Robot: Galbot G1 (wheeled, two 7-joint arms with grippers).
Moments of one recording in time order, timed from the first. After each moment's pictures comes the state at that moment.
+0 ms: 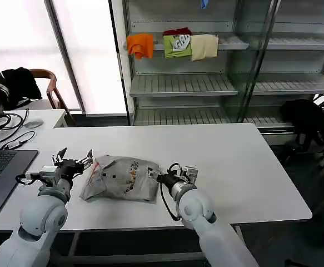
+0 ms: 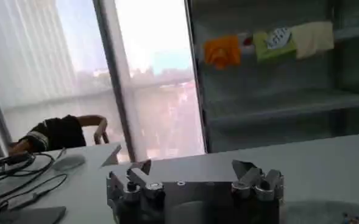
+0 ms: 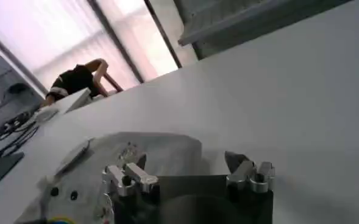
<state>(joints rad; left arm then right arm) 1.06 -1.00 -0.48 -1.99 -0.51 0.58 -0.33 -0.79 1.40 -0.03 1.74 0.98 -0.58 0.53</state>
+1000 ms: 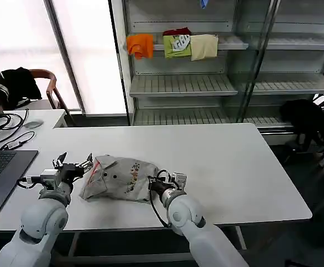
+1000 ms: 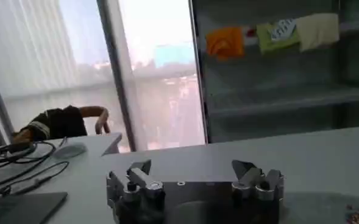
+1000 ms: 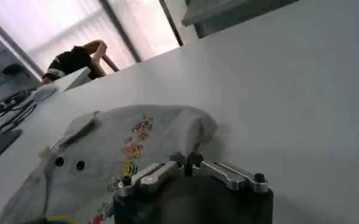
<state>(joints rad) 1.08 -1.01 -0.48 -1.98 -0.51 0.58 -0.33 -0.78 1.40 -0.09 1.71 0.95 -0.58 0.53</state>
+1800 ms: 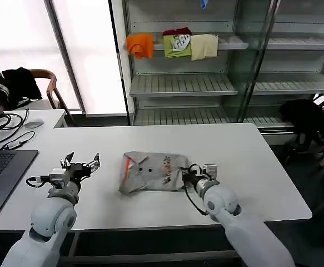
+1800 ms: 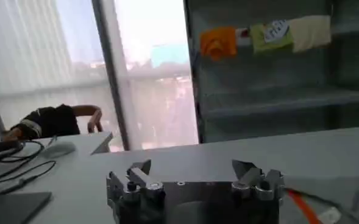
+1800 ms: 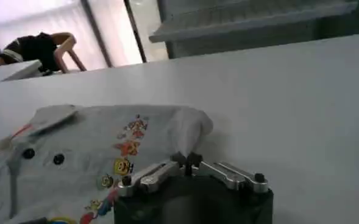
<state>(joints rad) 1.05 -1.06 -0.43 -1.97 -0.48 0.58 -0.34 -0.71 1.11 -0.03 1.68 0.91 -0.58 0.40</state>
